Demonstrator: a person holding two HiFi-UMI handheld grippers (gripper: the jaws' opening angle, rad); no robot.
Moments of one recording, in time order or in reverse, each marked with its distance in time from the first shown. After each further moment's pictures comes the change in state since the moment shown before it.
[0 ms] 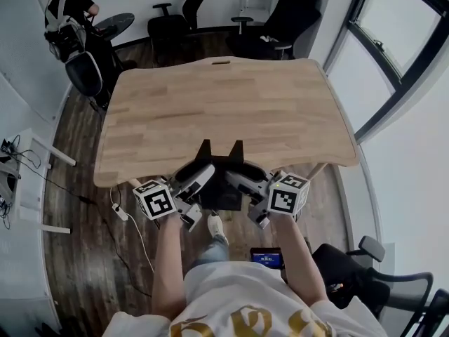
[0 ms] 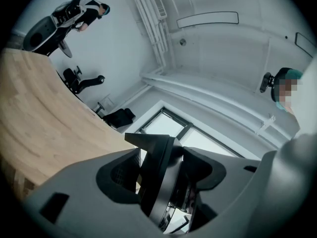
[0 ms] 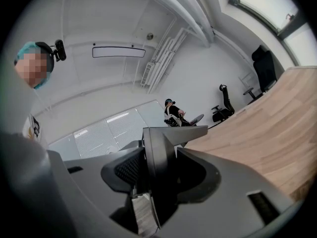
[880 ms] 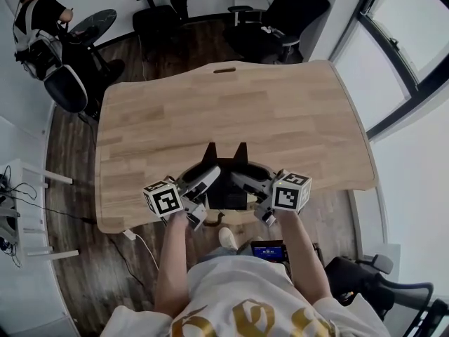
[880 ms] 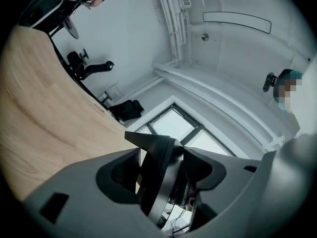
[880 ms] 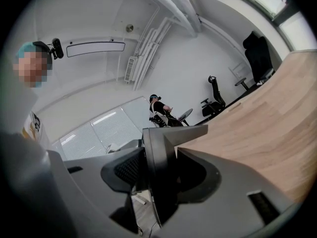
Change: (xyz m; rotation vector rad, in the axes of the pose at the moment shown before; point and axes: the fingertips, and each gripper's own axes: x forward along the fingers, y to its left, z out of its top) left arm 0.097 0.207 0.098 -0.128 0.107 -0.006; right arm 0.152 -0.183 0.059 0.086 0.054 -0.083
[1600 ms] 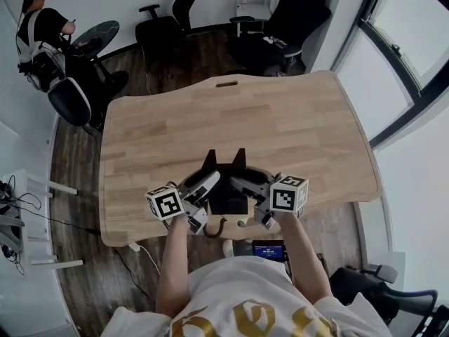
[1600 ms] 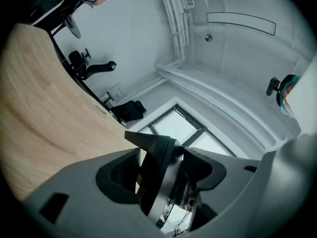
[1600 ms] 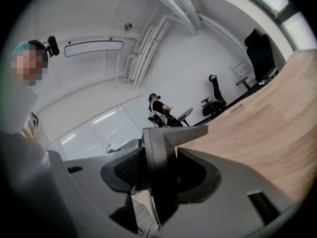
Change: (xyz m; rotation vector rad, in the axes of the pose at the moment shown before) left arm 0.018 0.027 0.021 -0.022 -0.004 0.021; right arm 0.022 -0.028 0.019 -0.003 0.017 0.005
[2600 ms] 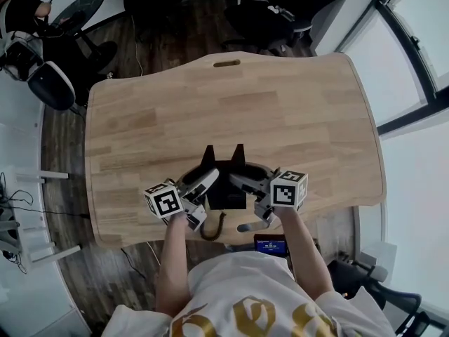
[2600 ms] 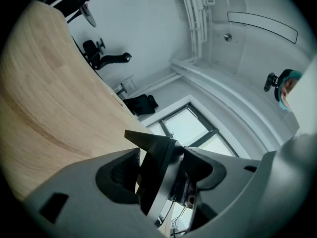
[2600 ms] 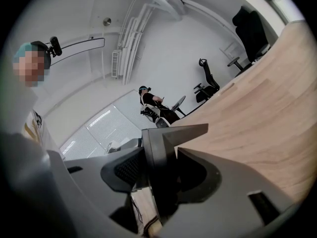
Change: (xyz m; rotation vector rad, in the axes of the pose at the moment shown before) left arm 0.039 0.104 0.001 -0.116 0.052 0.073; right arm 0.046 -0.100 -0.013 0.135 0.110 -0.007
